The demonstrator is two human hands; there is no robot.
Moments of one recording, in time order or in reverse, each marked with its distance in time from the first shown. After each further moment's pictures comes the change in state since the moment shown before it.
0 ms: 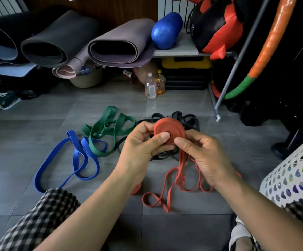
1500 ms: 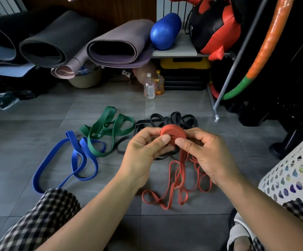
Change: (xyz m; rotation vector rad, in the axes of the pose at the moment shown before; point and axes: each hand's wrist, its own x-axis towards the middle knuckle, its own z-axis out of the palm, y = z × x) left_hand 0.001 -0.016 -0.001 -0.002 -0.011 -0.003; right_hand -0.001 -0.006 -0.008 -0.186 0.028 -0.051
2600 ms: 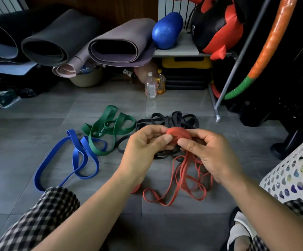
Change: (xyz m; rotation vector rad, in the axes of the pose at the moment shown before) left_hand -0.004 0.012 -0.002 0.235 -0.013 0.046; right_hand -0.003 -0.008 -0.002 0.052 -0.031 0.070
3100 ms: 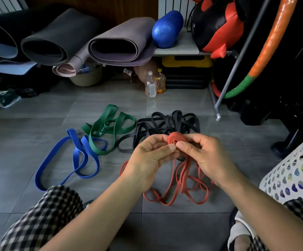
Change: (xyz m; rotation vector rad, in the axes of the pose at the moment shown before) left_hand -0.005 -0.011 0.009 -0.299 -0.021 -0.226; right_hand 0.001 0.013 0.002 -0.168 -0.016 -0.008
